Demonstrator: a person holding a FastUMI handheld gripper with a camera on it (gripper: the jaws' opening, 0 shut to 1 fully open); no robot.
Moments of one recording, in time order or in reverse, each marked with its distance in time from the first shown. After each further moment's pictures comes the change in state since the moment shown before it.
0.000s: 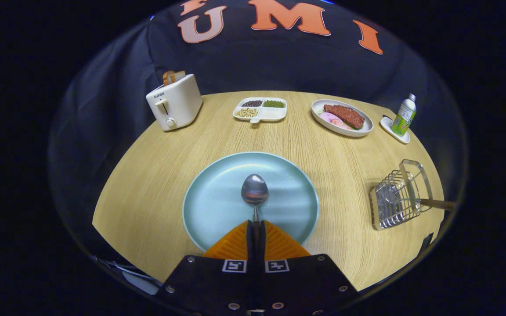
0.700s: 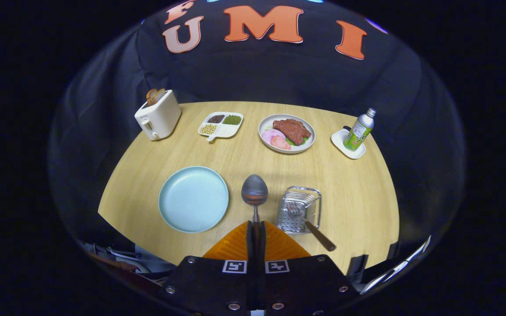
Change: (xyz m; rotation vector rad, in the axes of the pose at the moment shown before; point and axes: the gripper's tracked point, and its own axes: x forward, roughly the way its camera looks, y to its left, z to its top) arm -0.127 -0.172 0.052 -0.074 0.140 -0.074
